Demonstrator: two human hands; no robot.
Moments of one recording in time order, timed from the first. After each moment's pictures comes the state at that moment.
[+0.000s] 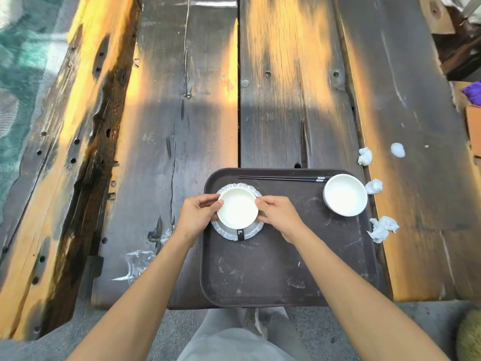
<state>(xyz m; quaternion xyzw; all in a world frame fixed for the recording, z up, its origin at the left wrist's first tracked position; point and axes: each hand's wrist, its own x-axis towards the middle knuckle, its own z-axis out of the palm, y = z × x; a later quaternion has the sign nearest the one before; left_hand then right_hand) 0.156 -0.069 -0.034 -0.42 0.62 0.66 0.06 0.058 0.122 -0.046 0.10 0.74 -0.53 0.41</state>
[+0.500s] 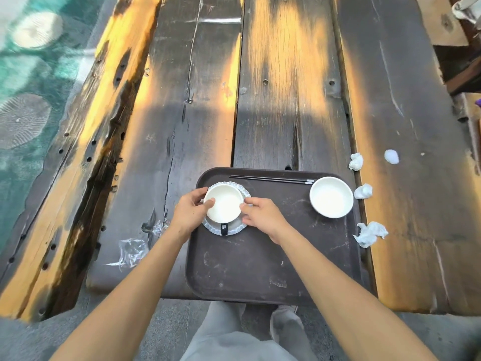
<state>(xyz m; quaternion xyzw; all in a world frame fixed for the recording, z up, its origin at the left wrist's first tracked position) 0.157 -0.036 -0.008 -0.43 0.70 0.57 0.05 0.062 0.142 -0.029 0.03 0.72 -0.50 0.47</state>
